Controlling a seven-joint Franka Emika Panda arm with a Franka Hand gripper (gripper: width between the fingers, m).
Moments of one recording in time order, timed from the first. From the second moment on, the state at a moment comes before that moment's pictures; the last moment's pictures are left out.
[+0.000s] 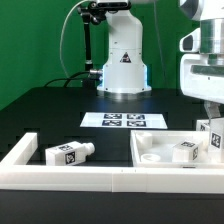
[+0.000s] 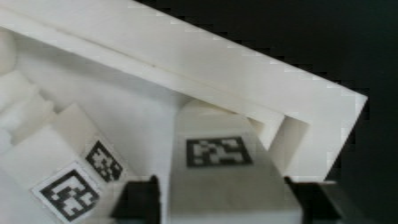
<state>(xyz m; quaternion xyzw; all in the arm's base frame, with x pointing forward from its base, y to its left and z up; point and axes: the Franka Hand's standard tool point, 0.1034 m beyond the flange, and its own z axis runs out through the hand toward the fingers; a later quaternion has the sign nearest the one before) 0.624 0.116 0.075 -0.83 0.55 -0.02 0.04</state>
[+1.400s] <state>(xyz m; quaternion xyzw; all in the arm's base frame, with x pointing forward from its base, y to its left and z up) 0.626 0.110 0.079 -1.00 -0.07 -0.04 -0.01</state>
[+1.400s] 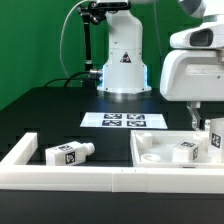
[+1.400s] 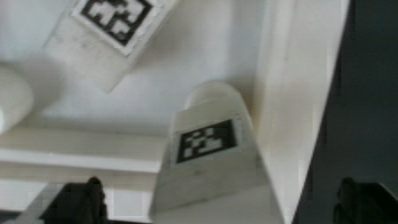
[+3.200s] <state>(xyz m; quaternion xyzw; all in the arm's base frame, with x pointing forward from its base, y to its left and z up) 0.626 0.081 0.104 -0.93 0.37 -0.04 0.01</state>
